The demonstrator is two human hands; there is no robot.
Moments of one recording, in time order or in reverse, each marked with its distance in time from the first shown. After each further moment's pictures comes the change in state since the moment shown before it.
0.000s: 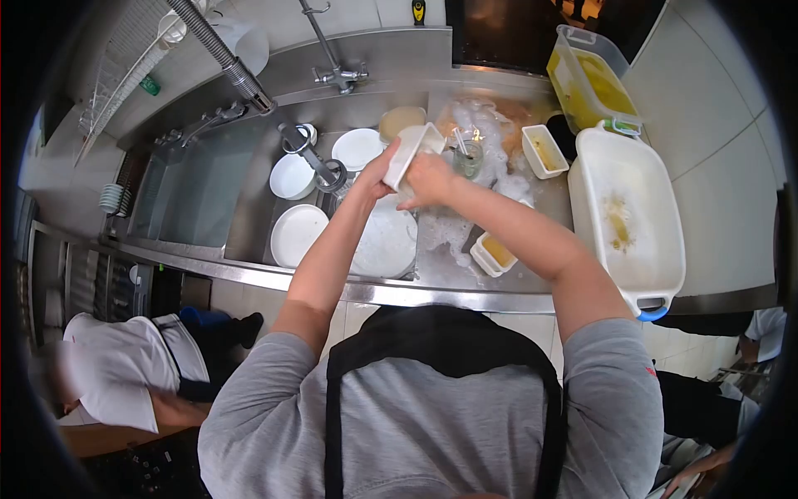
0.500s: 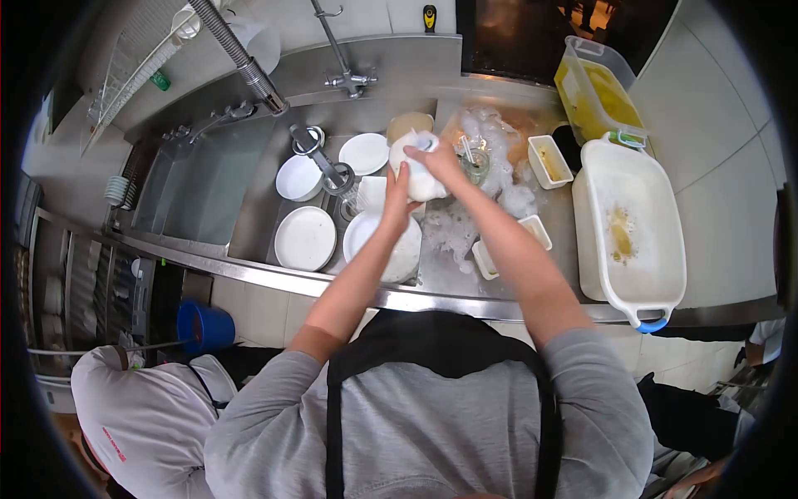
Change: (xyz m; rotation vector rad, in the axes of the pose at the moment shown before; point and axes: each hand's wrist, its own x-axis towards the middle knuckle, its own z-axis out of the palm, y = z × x) left_hand -0.036 -0.043 0.043 0.081 0.387 0.377; right_hand 0.026 0.026 0.009 1.190 0.412 0.667
